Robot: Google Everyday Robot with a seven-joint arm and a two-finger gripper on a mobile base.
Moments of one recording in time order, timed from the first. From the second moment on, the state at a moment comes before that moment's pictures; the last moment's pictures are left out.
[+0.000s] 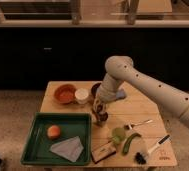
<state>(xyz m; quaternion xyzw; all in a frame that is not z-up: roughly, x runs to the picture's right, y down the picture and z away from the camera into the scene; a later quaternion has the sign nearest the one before) 0.032 0.103 0.715 -0.28 -0.38 -0.43 0.77</state>
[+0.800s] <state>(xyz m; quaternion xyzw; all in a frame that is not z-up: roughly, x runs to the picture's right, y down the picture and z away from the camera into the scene) 0.038 0.112 0.731 -0.32 -0.40 -0.43 0.74</state>
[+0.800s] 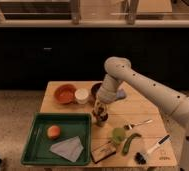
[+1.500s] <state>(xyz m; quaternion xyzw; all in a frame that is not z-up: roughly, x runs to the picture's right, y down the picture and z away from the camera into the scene) 0.046 0.101 0.744 -0.31 -0.40 -0.42 0.75</state>
